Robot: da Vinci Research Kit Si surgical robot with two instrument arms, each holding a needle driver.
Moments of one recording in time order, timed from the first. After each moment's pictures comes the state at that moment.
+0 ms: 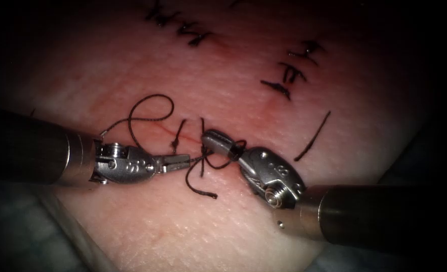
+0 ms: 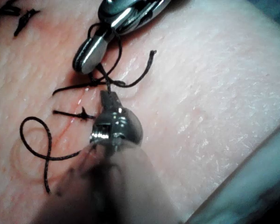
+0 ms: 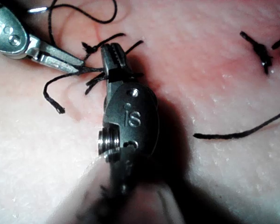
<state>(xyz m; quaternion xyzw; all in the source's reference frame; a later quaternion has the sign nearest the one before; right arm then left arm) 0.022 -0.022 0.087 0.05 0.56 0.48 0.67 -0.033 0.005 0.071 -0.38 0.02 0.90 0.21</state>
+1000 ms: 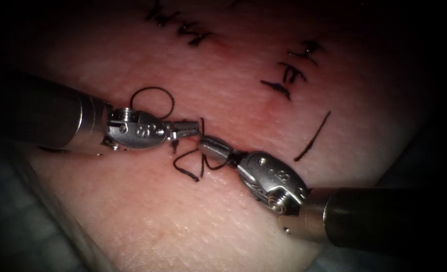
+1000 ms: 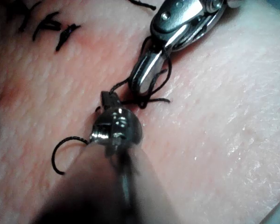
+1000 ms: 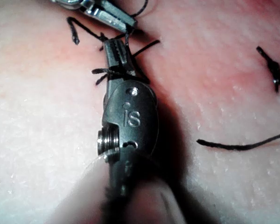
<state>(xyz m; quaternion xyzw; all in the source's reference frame) 0.023 -0.023 0.085 0.06 0.60 0.39 0.69 -0.034 0.013 0.071 -0.39 0.02 0.89 0.21</state>
